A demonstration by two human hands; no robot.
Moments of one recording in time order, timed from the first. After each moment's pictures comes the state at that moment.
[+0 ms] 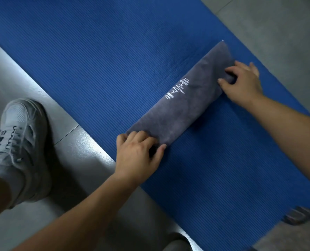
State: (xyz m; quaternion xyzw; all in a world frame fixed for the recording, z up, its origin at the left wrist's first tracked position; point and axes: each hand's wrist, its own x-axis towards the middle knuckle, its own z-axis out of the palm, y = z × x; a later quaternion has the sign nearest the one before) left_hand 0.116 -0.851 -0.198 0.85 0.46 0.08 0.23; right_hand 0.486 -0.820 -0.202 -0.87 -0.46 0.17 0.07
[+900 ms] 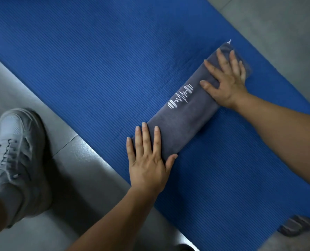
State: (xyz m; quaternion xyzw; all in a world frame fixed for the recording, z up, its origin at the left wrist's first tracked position) left_hand 0.143 -0.873 -0.237 0.84 0.51 -0.11 0.15; right_hand 0.470 -0.788 -0.233 -0.80 -0.57 0.17 -0.03
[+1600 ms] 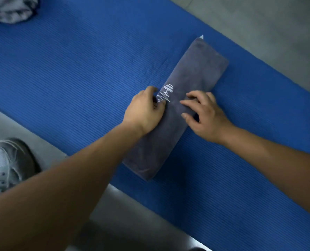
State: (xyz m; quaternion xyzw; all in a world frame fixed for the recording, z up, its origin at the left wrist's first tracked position) left_hand 0.228 -0.729 -0.211 0.80 0.44 -0.01 0.40; right_hand 0.395 -0.872 -0.221 -0.77 -0.60 0.17 0.13
